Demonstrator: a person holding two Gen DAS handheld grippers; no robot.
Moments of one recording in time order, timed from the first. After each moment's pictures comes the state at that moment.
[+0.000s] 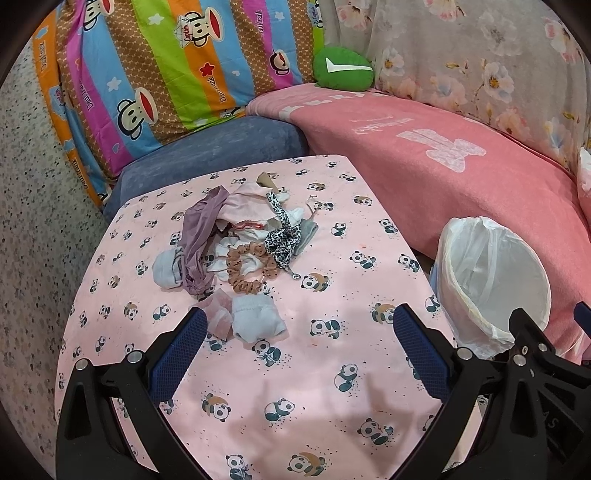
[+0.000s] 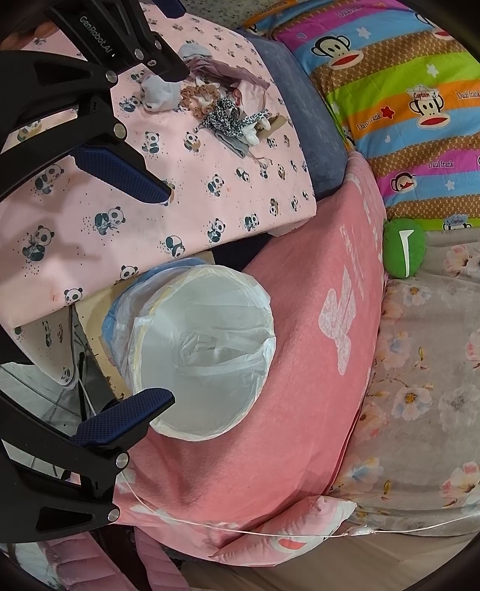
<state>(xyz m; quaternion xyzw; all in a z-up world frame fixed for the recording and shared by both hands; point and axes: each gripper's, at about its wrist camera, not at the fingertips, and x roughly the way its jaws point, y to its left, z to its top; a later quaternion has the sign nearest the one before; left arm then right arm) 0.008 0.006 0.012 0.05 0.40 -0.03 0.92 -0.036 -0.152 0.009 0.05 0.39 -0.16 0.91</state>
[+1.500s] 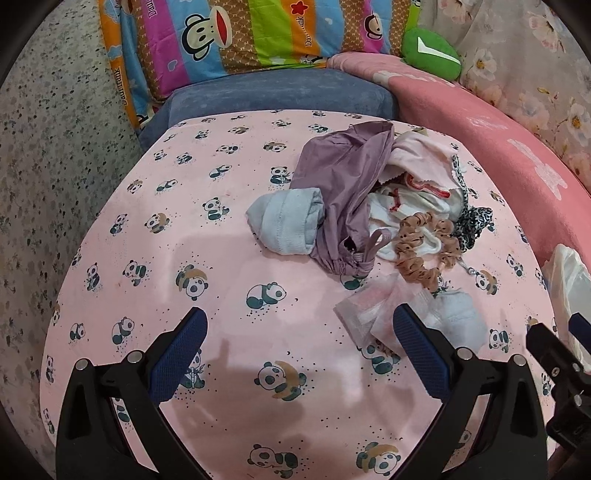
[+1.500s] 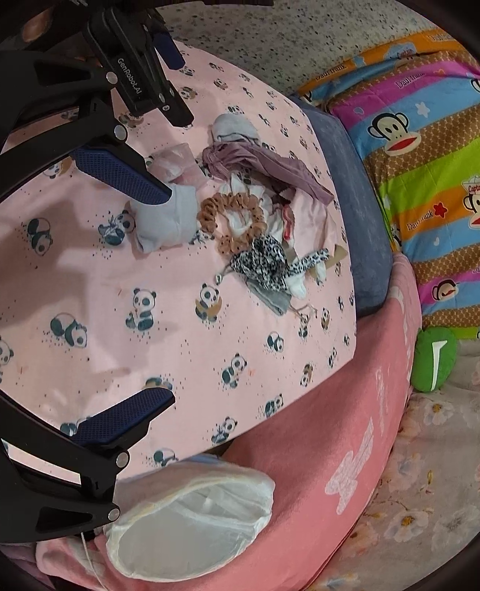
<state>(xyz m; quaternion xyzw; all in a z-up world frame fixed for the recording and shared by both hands) 0.065 0.180 -0.073 -0.05 0.45 0.04 0.89 0.055 0.013 -0.054 0.03 0.44 0.02 0.90</state>
